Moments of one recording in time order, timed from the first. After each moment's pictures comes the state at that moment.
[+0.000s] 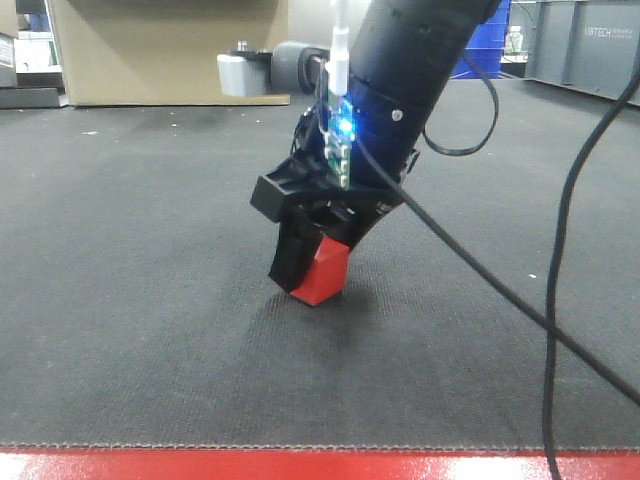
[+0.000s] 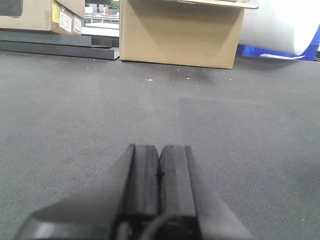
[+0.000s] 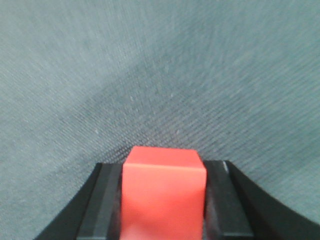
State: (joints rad) left arm -0.01 -0.01 0.03 0.00 0.01 -0.04; right arm 0.59 1.87 -1.32 0.34 0.70 -0.47
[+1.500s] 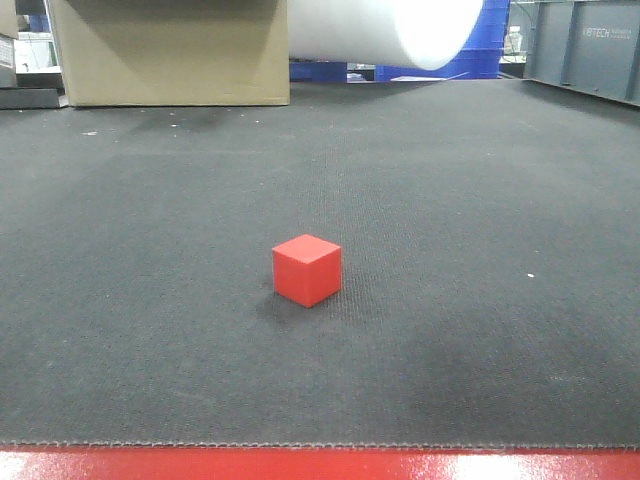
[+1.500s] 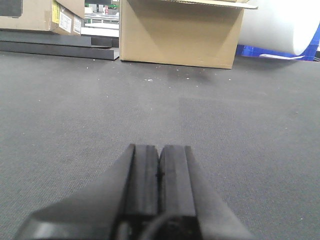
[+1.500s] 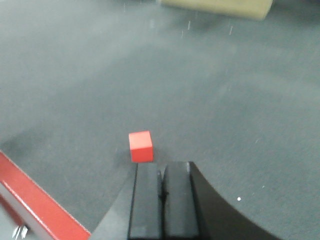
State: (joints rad) left arm -0.01 -0.01 0.03 0.00 0.01 -0.04; right arm 0.48 0.34 -0.44 0.34 0.40 -0.25
